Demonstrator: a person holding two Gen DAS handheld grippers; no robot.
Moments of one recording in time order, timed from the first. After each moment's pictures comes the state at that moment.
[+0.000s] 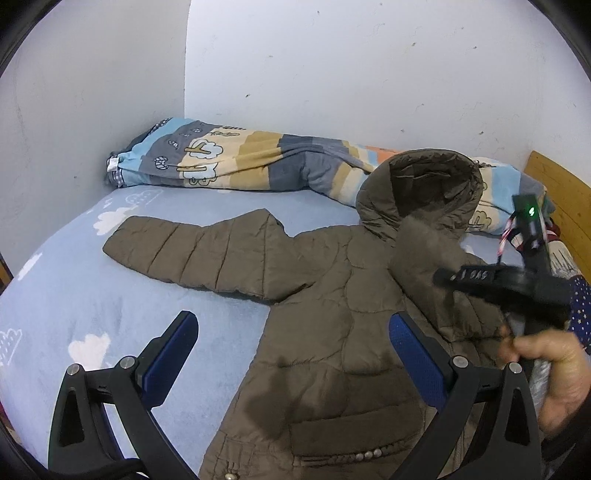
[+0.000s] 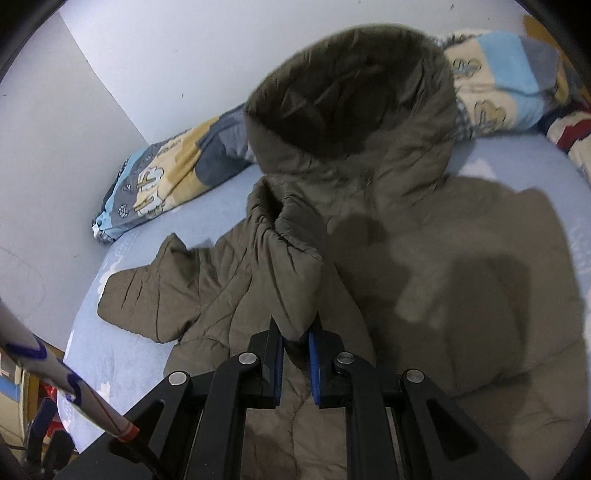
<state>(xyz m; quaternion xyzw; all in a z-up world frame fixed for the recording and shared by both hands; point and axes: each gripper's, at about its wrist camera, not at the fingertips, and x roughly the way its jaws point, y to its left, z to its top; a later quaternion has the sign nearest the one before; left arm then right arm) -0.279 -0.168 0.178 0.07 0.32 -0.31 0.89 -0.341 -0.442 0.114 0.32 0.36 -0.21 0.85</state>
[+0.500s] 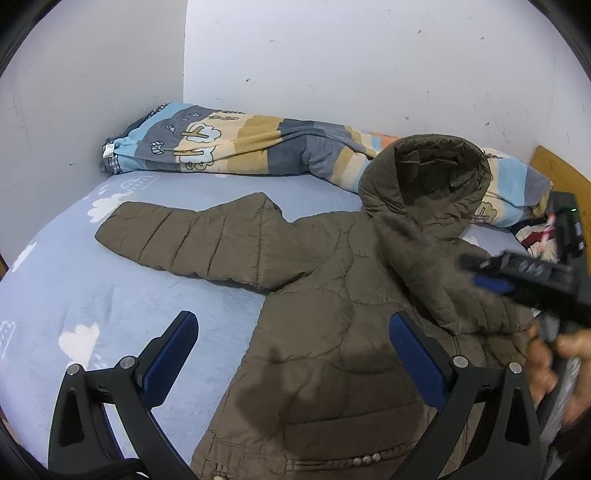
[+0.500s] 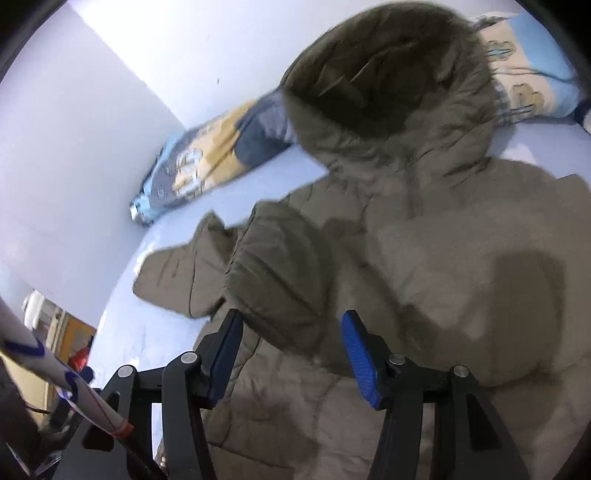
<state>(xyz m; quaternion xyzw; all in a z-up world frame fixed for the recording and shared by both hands) -0.270 -0.184 0.161 0.08 0.35 -0.31 0.88 -0.355 -0.445 0.114 0.34 0.35 -0.13 0.86</state>
